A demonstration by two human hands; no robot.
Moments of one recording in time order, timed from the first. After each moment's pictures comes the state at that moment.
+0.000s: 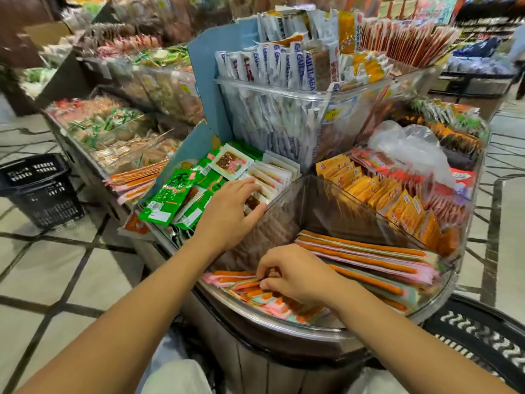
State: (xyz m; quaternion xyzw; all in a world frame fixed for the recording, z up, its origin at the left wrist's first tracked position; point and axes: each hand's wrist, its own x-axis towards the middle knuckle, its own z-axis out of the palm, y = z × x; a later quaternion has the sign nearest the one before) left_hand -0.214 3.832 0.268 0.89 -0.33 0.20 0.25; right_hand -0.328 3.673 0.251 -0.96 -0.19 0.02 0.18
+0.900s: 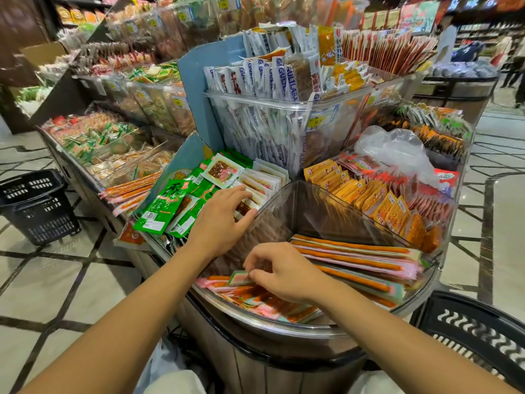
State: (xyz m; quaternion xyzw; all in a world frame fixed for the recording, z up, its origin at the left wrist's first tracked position) left_hand -0.216 3.831 0.269 0.89 -0.32 0.20 0.25; right_hand -0.337 3.677 0.259 -0.93 -0.17 -0.03 0.33
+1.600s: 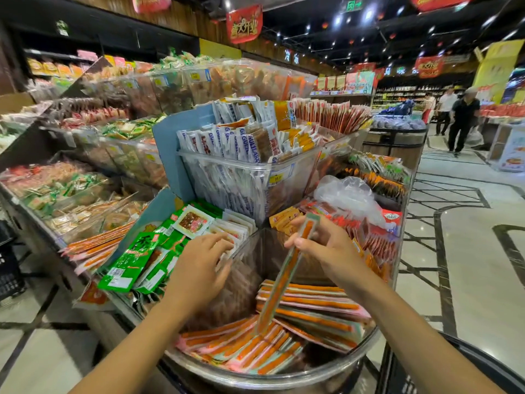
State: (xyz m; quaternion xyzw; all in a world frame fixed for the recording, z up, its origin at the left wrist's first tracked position) left_hand -0.236 3.818 0.287 0.84 -0.40 0.30 0.21; right_hand -0.382 3.590 0.354 -0.77 -0.03 -0.22 0.60
